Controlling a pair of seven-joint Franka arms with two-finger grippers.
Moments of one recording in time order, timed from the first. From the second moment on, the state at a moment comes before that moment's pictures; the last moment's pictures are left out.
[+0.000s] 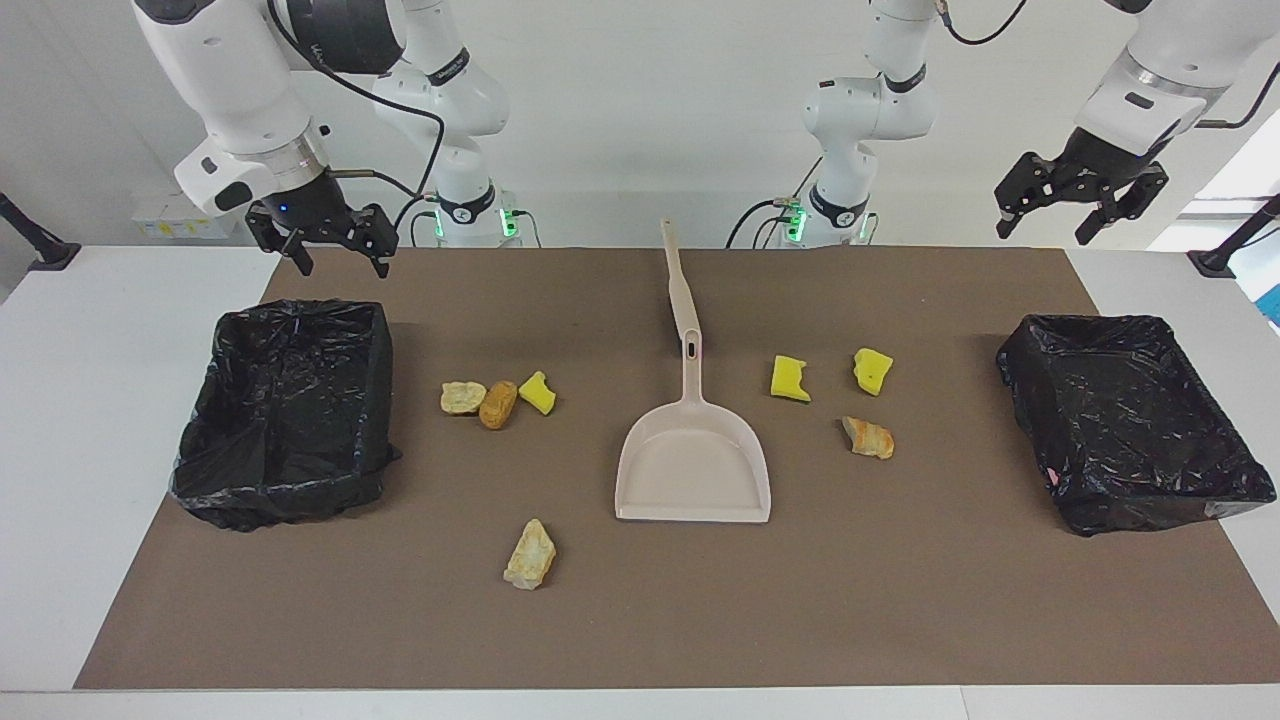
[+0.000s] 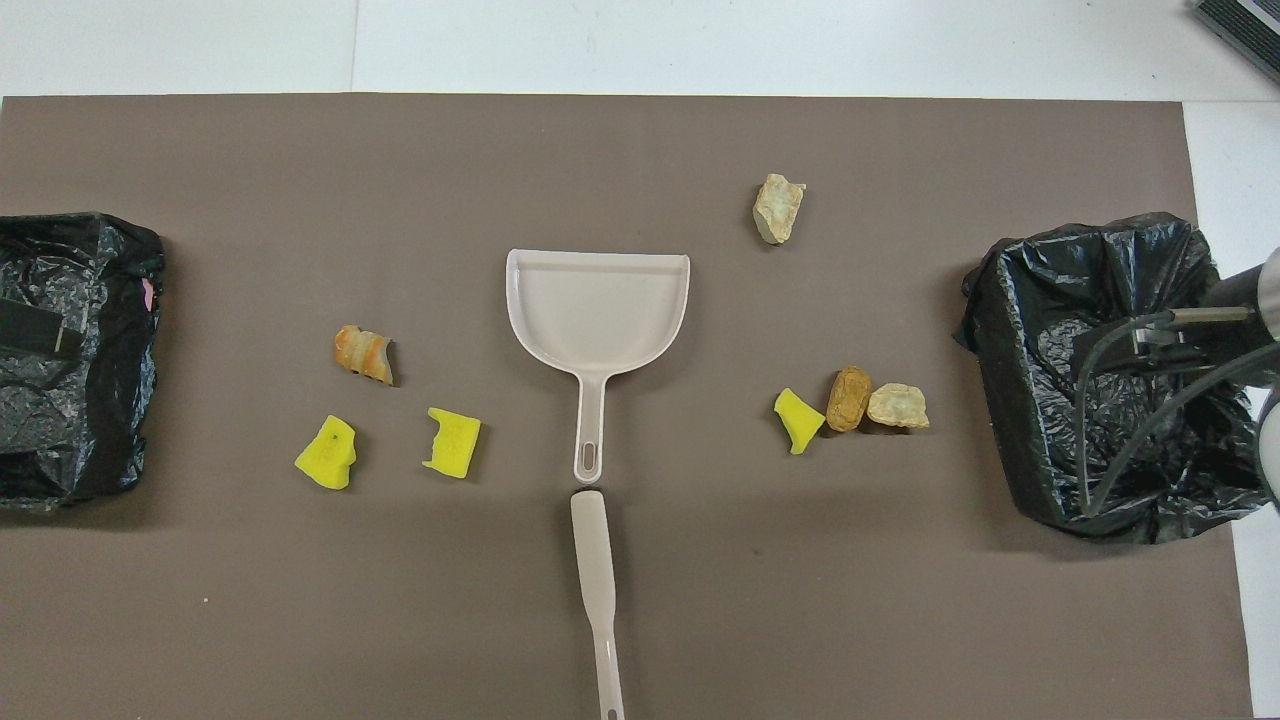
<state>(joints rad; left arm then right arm) -0.10 0.00 0.08 -1.42 -0.02 1.40 0.12 -0.13 -0.01 0.14 -1.62 -0.02 1.54 0.05</state>
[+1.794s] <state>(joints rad) -0.11 0.00 0.04 -1.42 -0.03 1.40 0.12 -0.08 -0.03 0.15 -1.65 -0.02 1.56 0.11</state>
